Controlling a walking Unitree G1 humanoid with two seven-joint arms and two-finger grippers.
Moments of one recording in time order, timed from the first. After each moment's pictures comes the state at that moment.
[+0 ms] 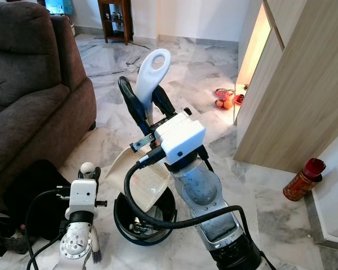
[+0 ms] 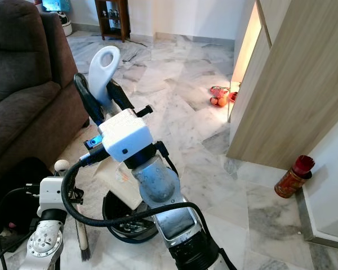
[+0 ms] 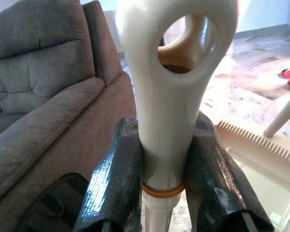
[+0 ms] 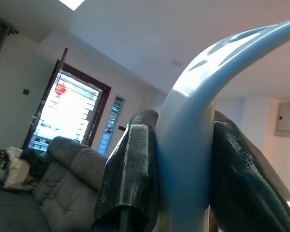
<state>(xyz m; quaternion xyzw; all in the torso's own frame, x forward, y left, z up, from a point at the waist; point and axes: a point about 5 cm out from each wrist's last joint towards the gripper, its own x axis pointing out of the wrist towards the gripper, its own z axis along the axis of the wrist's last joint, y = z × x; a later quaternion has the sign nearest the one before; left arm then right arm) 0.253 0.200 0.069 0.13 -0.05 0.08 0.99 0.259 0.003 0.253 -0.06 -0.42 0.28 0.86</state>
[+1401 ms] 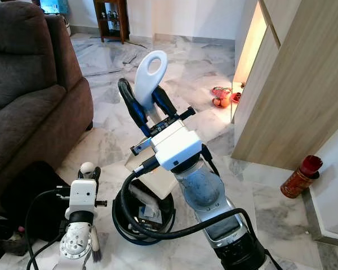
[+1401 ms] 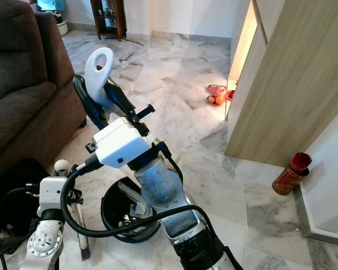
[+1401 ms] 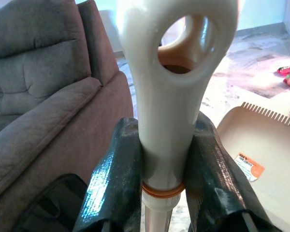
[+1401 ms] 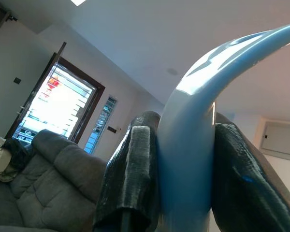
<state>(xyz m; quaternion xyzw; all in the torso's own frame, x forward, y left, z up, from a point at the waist) 0.253 0.200 0.069 0.13 -0.05 0.08 0.99 0.258 0.001 0.254 -0.11 -0.44 0.26 0.85</state>
